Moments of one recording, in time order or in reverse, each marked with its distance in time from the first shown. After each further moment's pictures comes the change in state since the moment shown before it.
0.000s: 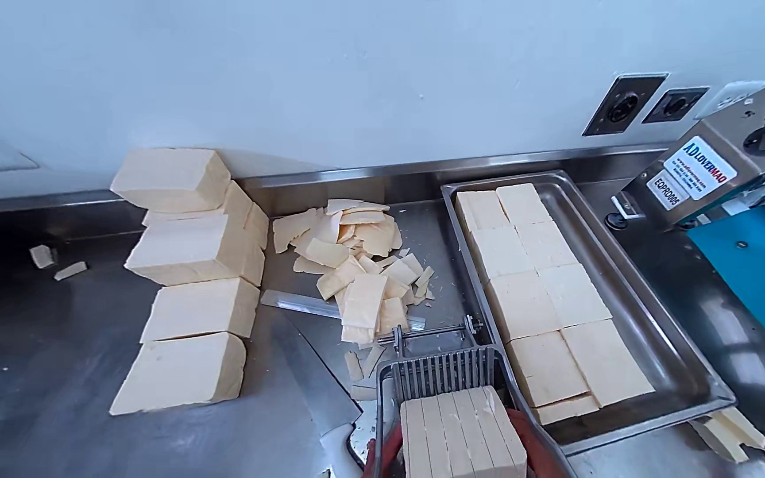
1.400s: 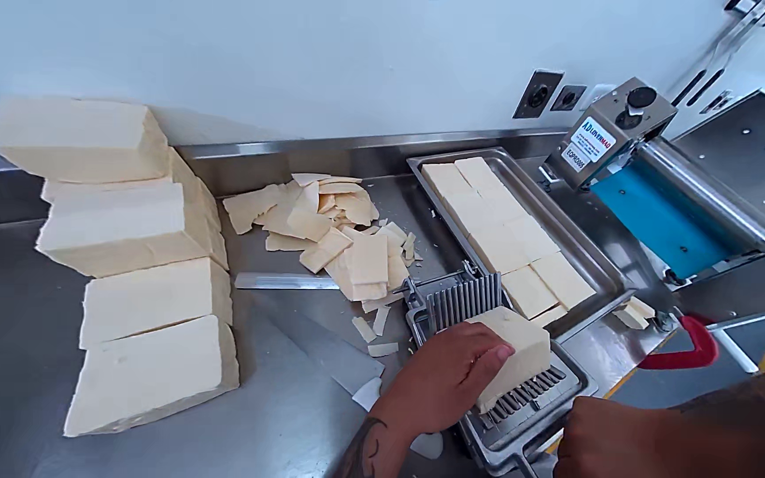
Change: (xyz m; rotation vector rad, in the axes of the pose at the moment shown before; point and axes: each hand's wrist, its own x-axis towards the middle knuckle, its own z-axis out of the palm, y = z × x) left_hand 0.101 0.044 -0.033 0.133 -0.795 0.509; right_hand 0.003 -0.159 0.045 -0.996 -1.054 0.045
